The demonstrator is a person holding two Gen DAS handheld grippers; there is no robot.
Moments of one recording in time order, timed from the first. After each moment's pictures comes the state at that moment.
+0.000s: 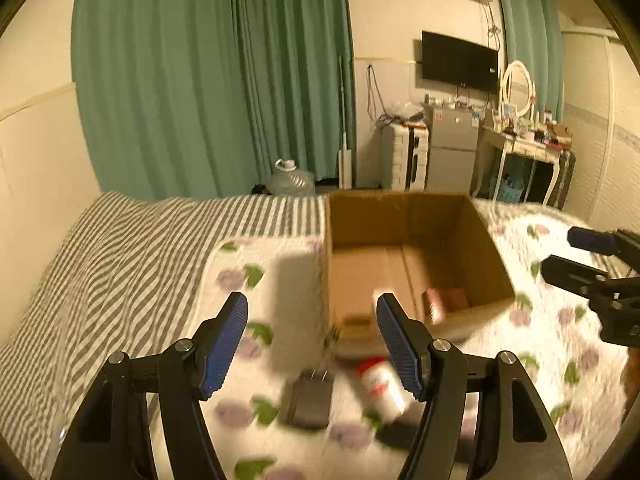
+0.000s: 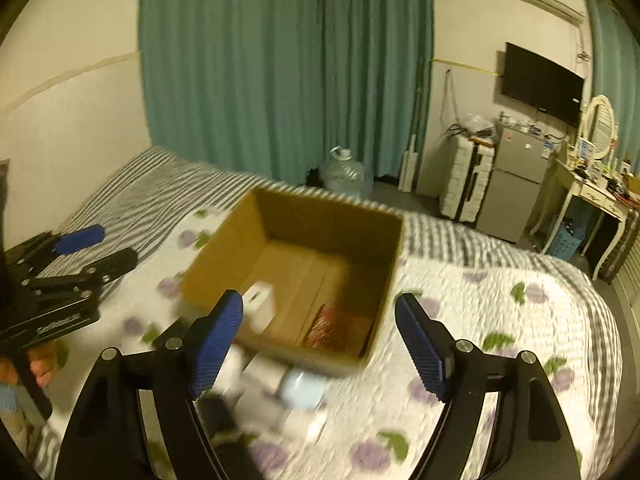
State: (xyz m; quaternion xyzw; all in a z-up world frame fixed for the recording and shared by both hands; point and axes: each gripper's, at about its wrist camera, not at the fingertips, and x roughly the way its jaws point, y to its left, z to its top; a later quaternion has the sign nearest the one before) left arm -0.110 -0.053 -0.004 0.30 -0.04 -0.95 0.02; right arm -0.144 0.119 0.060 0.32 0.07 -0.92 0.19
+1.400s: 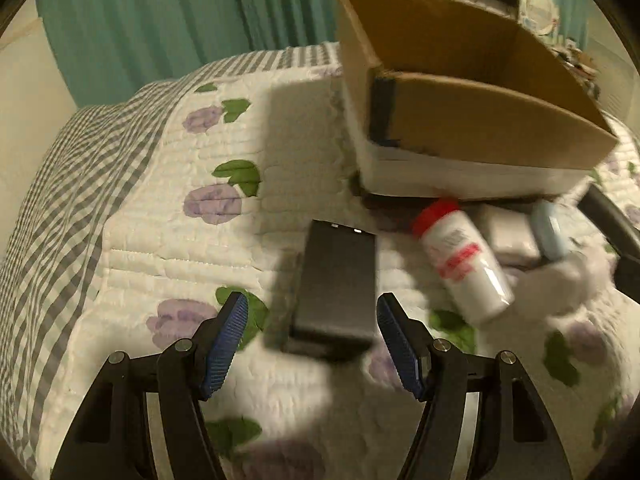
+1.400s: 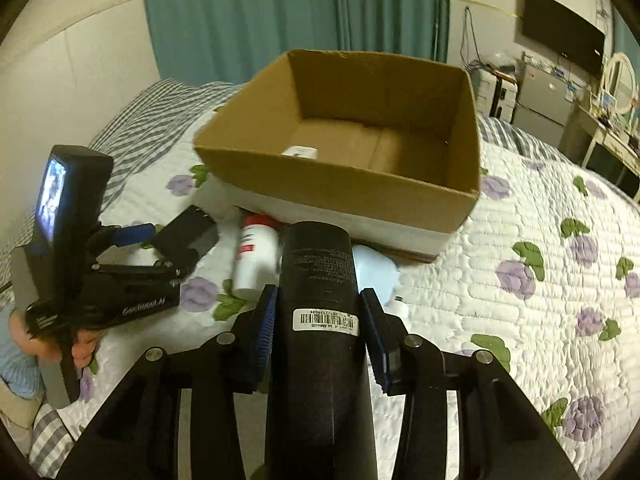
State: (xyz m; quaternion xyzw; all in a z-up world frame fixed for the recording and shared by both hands) left arm -0.159 -0.067 -0.160 0.46 -0.06 -0.88 0.03; right arm -0.142 0.099 -0.056 0.41 0.05 -0.89 0.20
